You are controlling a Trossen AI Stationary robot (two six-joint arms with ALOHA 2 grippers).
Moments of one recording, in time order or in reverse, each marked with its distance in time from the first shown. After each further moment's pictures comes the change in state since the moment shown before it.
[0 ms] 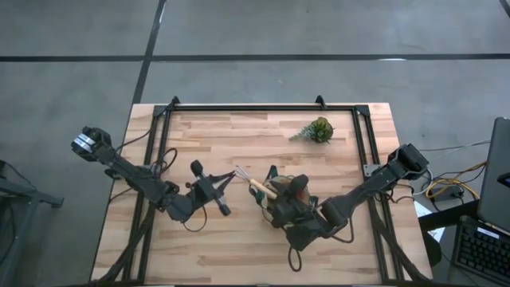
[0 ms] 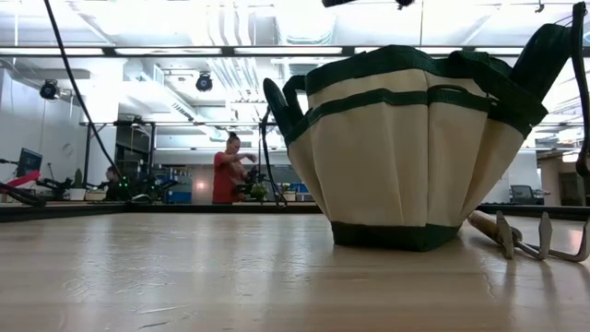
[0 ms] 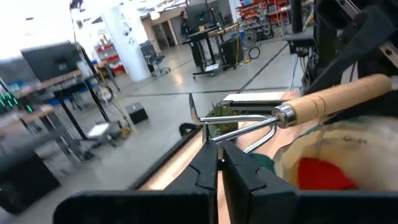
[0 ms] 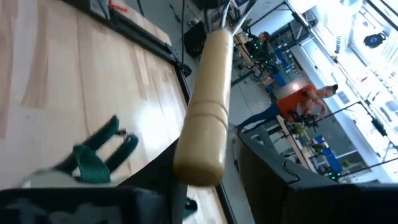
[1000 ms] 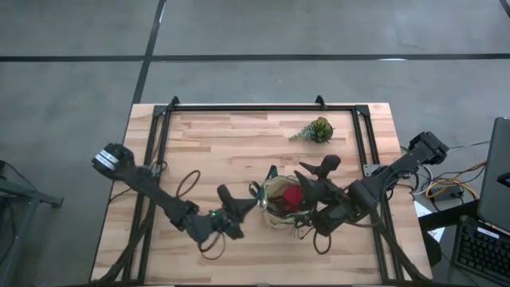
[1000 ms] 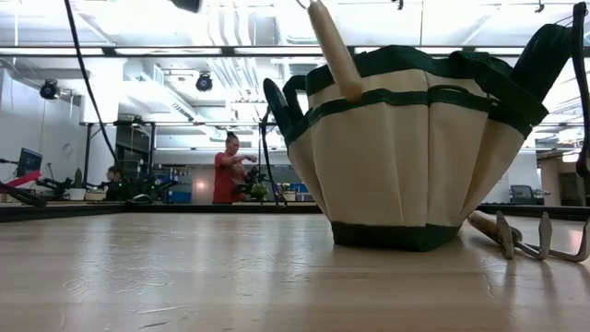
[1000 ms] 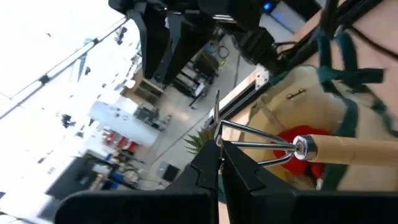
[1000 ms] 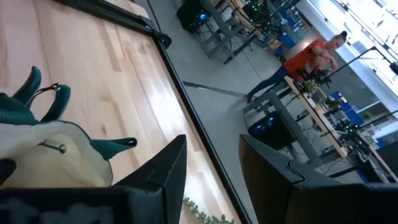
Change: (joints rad) left arm -0.032 0.340 0.128 0.287 0.141 0.723; right arm 0.015 -0.258 -0.026 -0.604 -0.014 0.523
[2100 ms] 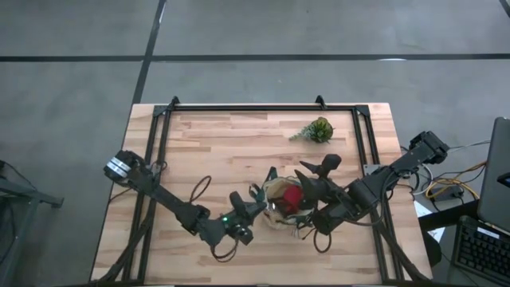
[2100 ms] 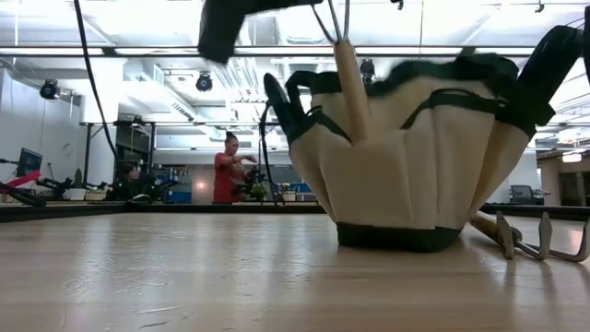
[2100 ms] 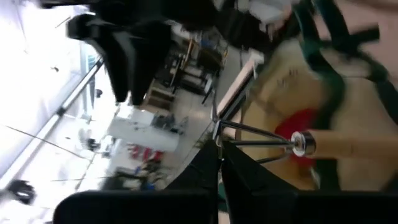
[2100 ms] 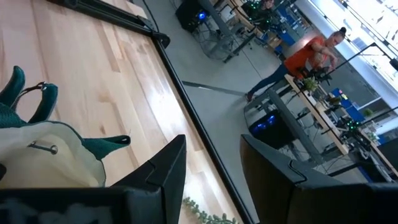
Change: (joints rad) left arm 0.027 0.140 0.078 0.038 0.020 0.217; right arm -0.007 -0.009 -0.010 0.006 0.000 0.010
